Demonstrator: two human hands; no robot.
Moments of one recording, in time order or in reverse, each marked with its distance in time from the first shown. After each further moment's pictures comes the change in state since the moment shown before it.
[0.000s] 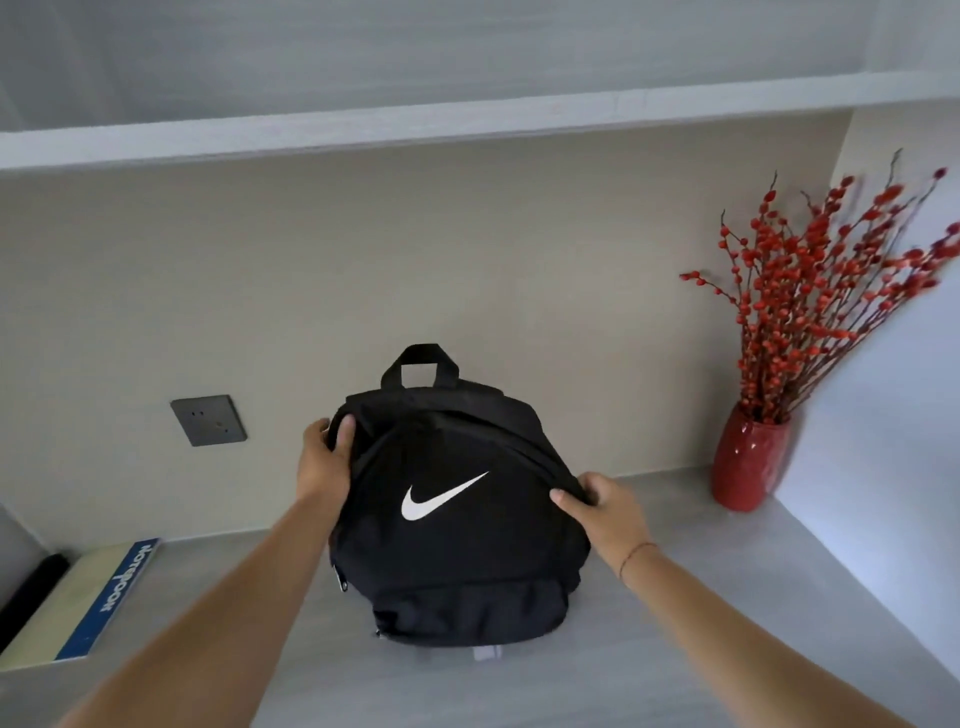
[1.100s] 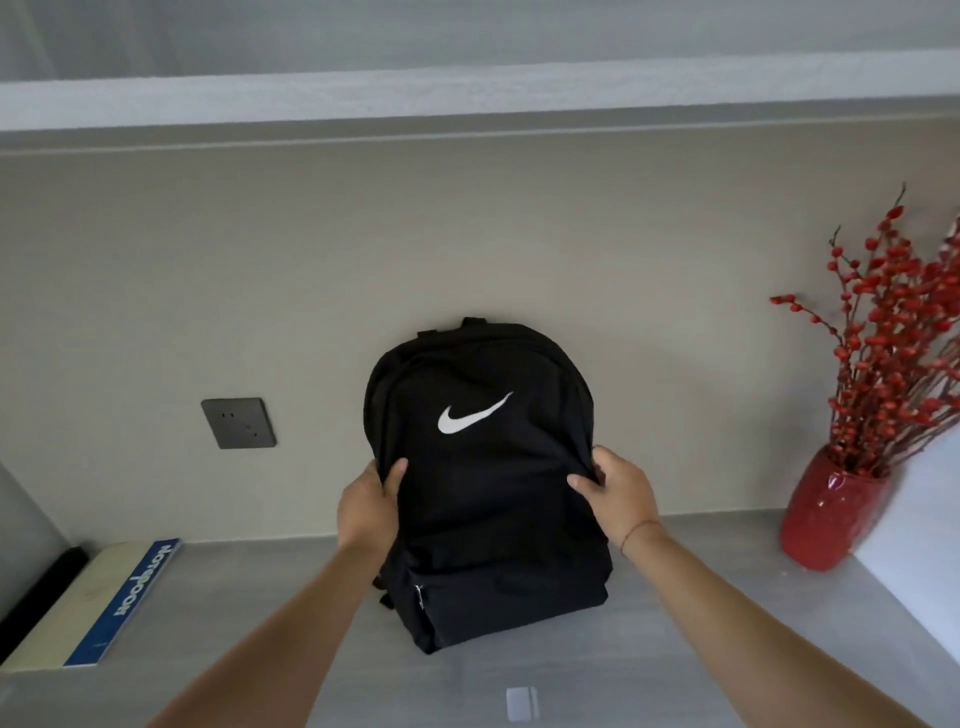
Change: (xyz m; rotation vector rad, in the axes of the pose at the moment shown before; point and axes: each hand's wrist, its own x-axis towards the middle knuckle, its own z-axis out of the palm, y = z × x) left_hand 0.025 -0.053 0.021 0.214 0.044 0.133; right_hand 0.080 -0.019 0.054 -0.269 0.002 -0.161
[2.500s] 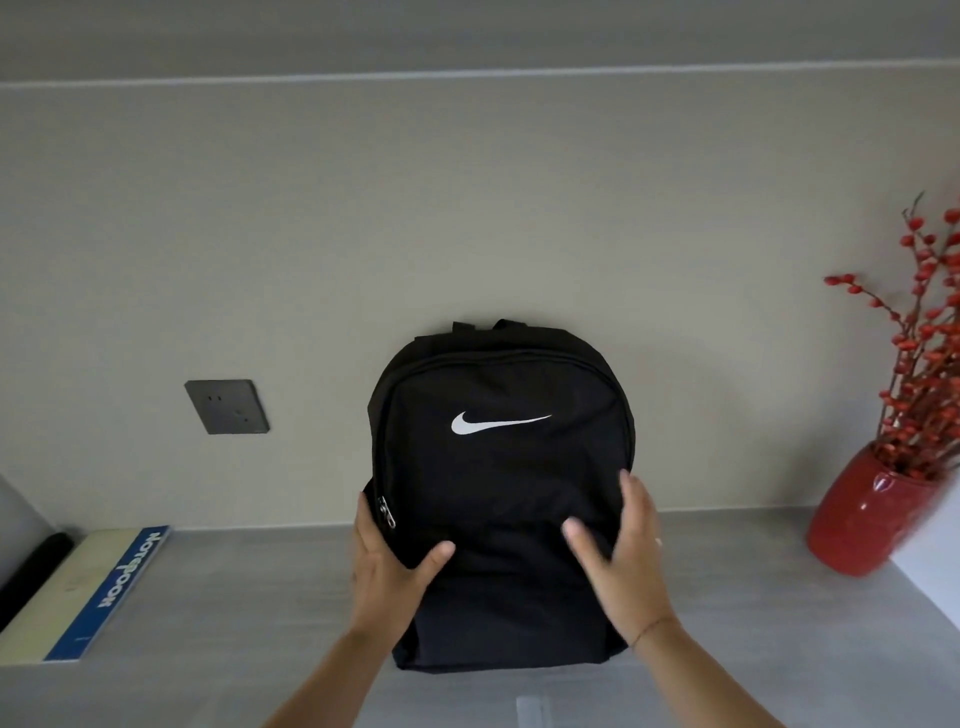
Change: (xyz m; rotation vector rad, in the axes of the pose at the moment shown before) left_hand -0.039 -0.074 0.045 -0.133 -0.077 -0.063; right_hand -0.040 0.039 0.056 0.087 0.131 0.007
